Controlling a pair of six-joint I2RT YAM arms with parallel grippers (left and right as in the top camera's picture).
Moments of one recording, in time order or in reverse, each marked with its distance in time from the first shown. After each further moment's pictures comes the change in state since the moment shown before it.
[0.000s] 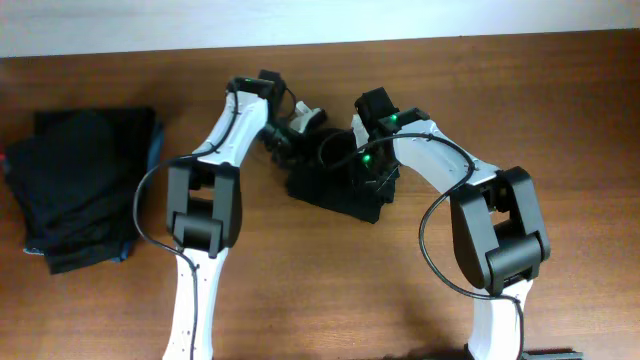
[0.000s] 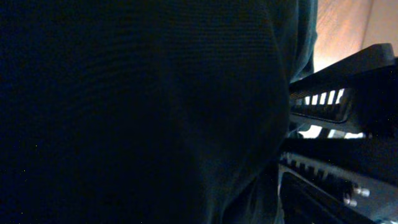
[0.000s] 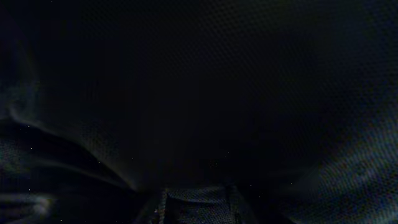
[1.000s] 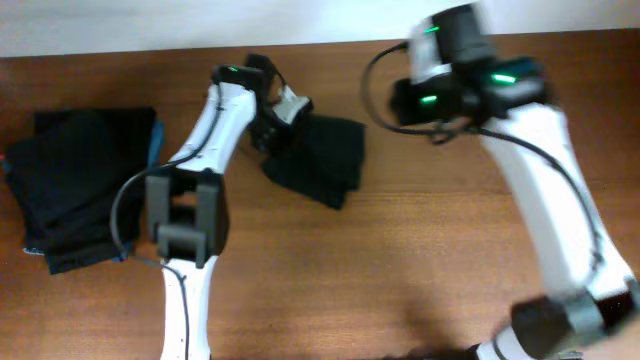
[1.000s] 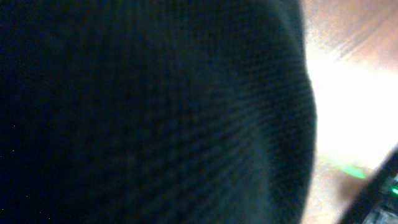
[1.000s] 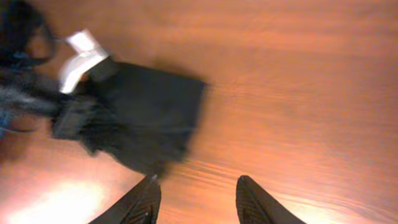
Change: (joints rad) left arm 0.052 -0.170 -0.027 0.005 -0.291 0.003; right arm -0.137 -0.417 0.417 -0.374 0.133 -0.072
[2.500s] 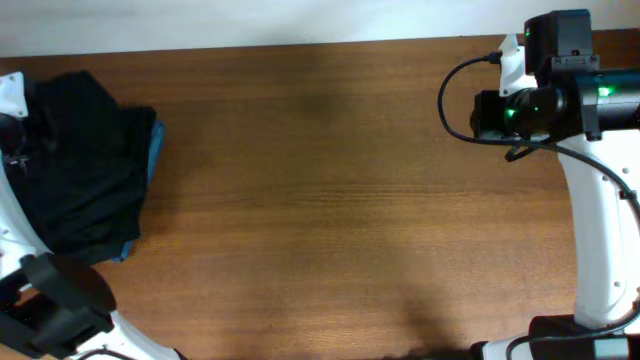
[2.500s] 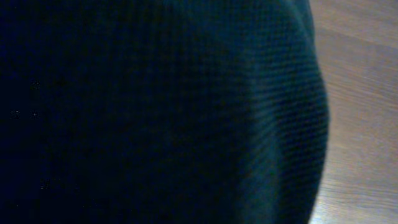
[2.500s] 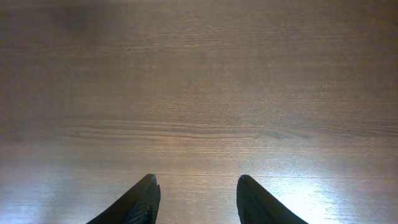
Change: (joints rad) left arm 0.793 -0.433 -0.089 0.028 -0.322 0.012; right arm -0.197 -0.069 -0.001 -0.222 0.089 -0.085
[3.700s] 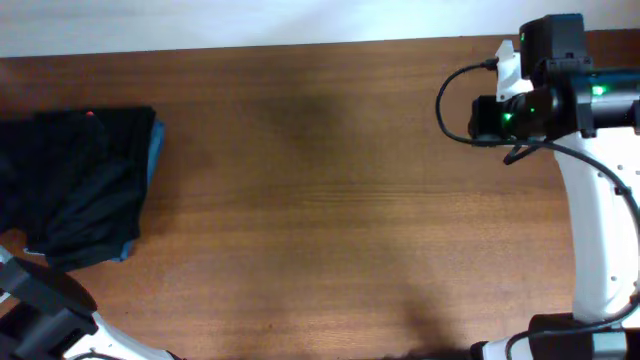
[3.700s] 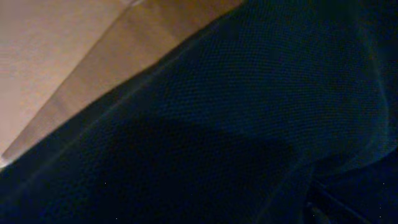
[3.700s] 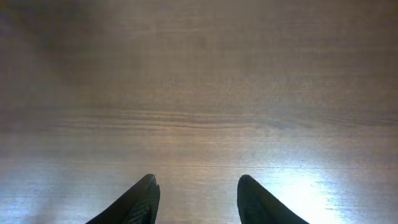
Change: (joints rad) left arm 0.171 0.027 0.000 -0.027 -0.397 -0.294; right arm 0.000 0.010 -0.039 -0.013 0.000 0.000
